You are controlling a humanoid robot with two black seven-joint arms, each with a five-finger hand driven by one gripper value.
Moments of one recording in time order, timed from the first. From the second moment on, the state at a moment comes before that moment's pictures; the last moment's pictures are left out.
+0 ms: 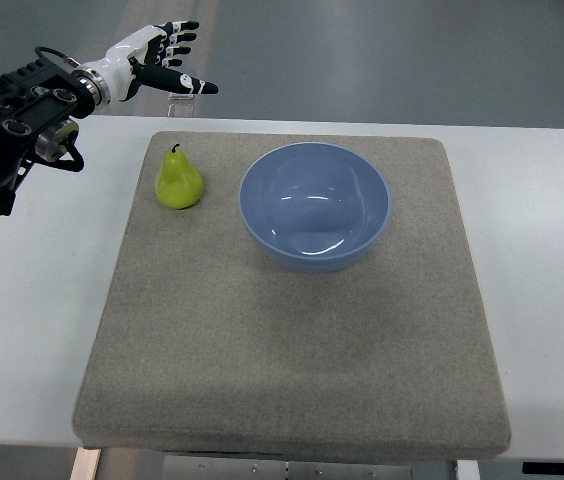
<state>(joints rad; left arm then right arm) -1.26 0.25 -0.01 -0.34 0.36 -0.22 -0.26 0.04 0.00 -0.08 0.08 -0.06 0.16 0.02</state>
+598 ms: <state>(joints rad) -1.43 0.43 0.11 -0.52 0.82 -0.52 -0.27 0.04 0.00 -0.08 0.08 -0.06 0.16 0.02</state>
